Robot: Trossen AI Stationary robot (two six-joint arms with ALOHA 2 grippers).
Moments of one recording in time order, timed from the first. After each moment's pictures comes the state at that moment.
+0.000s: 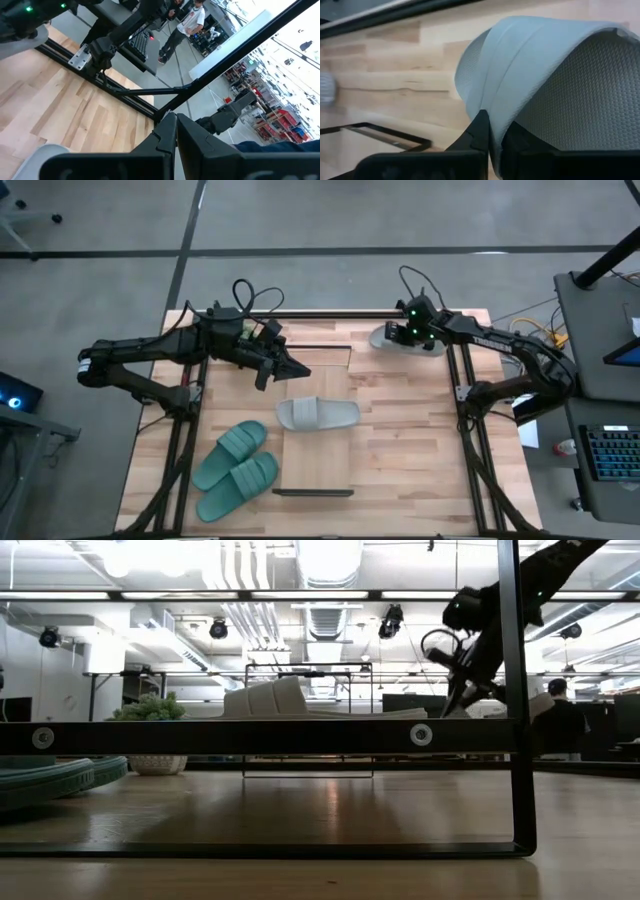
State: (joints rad) left arm 0.08 1.19 1.30 -0.24 0.31 -0.72; right arm -0.76 1.28 0.77 -0.42 -0.10 0.87
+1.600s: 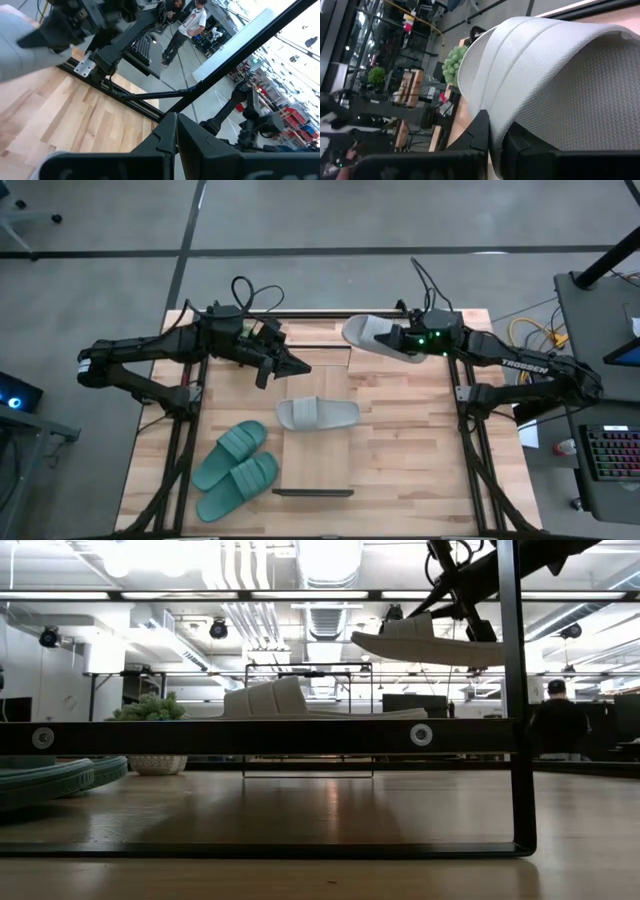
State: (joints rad) left arm 0.09 1.19 1.30 -0.24 0.31 -0.67; right arm -0.37 0.99 0.78 -0.16 -0.01 1.10
